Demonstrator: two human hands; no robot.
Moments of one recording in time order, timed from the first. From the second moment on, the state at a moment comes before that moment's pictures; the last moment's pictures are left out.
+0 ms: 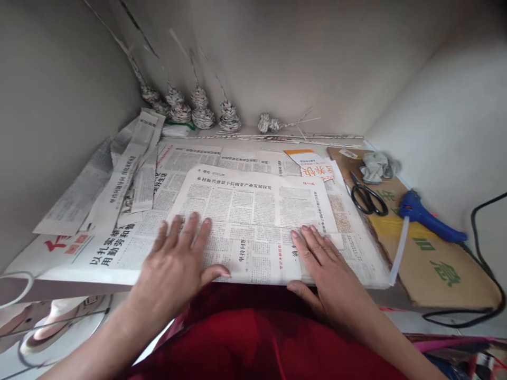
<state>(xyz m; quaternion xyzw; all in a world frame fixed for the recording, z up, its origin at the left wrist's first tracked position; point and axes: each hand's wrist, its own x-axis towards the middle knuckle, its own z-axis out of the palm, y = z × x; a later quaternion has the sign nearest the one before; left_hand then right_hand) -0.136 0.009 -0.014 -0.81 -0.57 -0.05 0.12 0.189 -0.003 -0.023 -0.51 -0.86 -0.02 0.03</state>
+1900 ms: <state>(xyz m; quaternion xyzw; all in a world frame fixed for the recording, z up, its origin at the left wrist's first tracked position) -0.181 0.097 0.002 -0.69 -0.59 -0.41 -0.08 0.203 -0.016 -0.016 -0.42 -0.89 -0.04 0.17</state>
